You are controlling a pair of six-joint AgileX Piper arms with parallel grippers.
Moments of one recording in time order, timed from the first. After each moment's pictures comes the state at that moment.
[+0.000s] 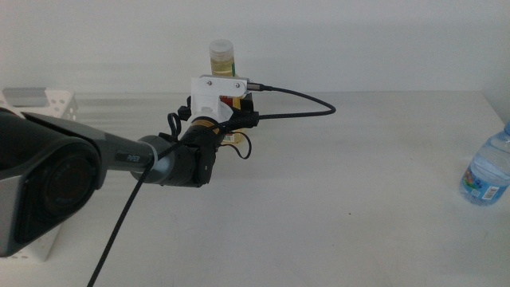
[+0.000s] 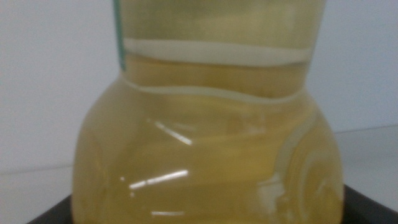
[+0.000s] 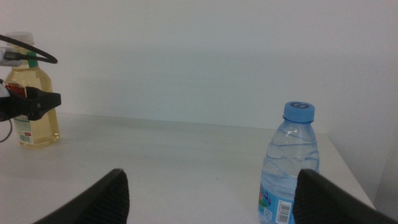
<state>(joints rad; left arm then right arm) -0.44 2.26 -1.31 -0.28 -0.78 0.10 0.10 -0.01 0.03 0.08 0.05 -0.08</state>
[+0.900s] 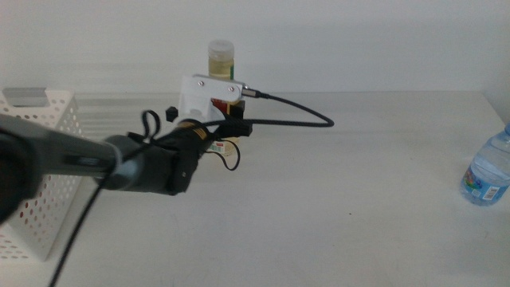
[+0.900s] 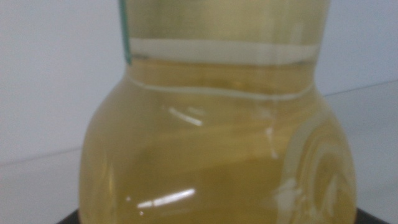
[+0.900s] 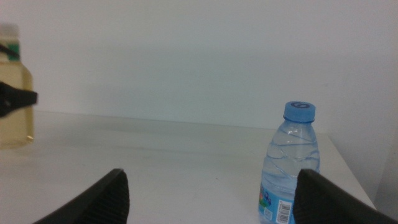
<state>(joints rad) -0.44 2.06 -1.09 -0.19 -0.72 0.10 0.10 -0.01 0.03 0.08 0.05 -0.08</state>
